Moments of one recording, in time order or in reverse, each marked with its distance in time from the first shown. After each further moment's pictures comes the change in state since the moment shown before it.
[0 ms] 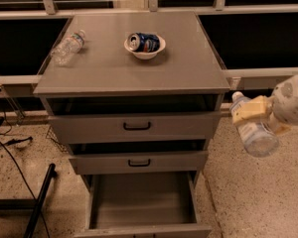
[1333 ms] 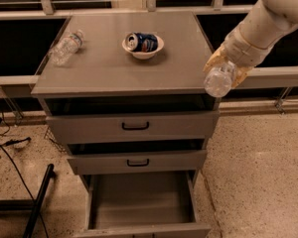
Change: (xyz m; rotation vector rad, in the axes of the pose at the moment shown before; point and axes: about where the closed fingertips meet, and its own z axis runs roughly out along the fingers) arm 0.131 -0.075 0.022 -0.189 0.133 0.261
